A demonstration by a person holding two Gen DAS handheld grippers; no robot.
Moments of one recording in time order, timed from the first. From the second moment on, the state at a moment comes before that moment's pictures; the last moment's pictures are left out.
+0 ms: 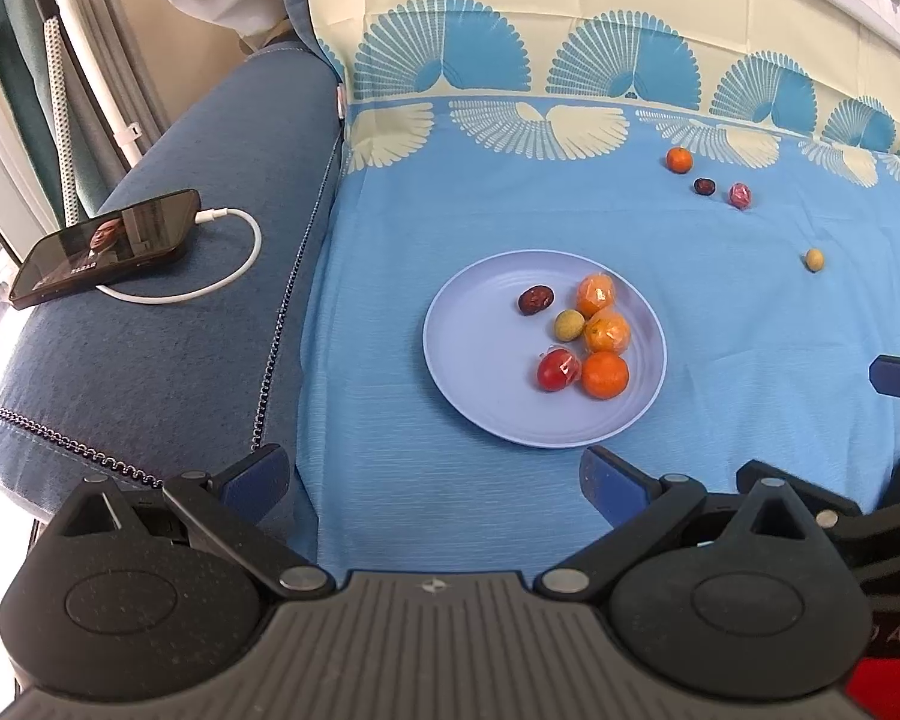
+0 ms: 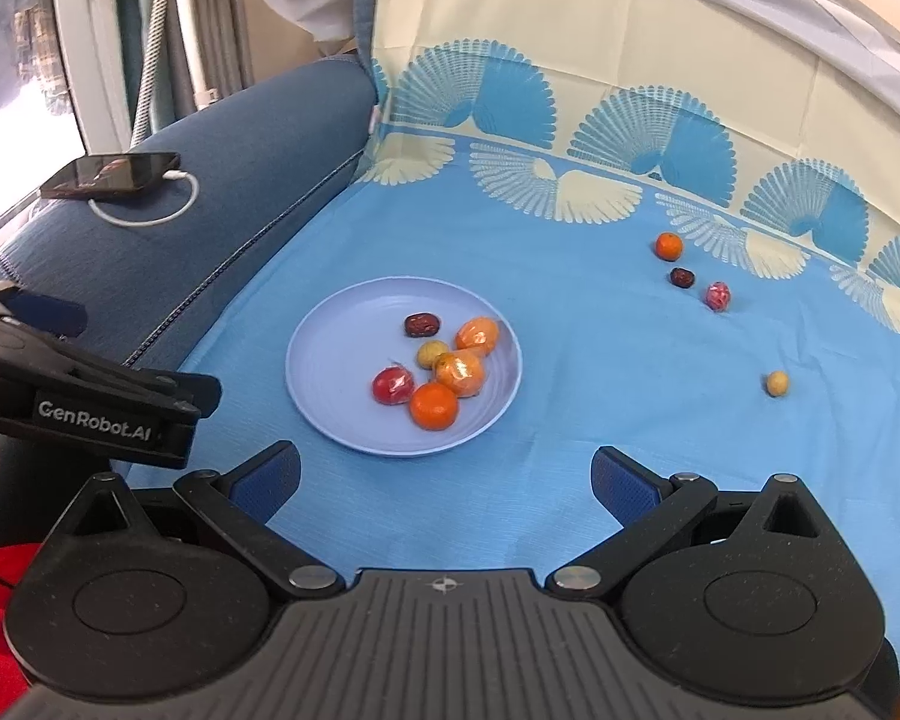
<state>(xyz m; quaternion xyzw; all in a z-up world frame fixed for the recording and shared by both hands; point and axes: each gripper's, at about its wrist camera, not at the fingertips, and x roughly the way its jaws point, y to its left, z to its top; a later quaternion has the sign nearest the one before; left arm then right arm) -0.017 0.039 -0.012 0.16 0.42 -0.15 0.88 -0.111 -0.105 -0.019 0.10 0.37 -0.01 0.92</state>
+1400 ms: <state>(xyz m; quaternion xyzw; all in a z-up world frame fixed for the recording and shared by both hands) 0.254 -0.371 -0.154 0.23 0.44 -0.34 0.80 0.019 -0.385 -0.239 0.22 0.34 -0.28 0.87</state>
